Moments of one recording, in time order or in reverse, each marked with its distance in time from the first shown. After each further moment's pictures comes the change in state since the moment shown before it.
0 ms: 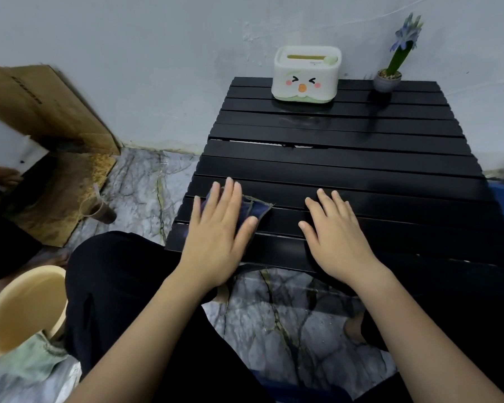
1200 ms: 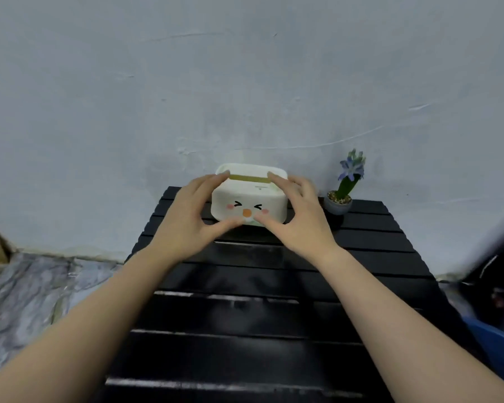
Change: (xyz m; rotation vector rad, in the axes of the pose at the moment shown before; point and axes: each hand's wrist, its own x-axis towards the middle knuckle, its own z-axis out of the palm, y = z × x) left_hand 0.348 0.005 -0.009 -0.429 0.292 0.339; right_hand 0.288 0.084 -0.103 0.444 0.429 -0.108
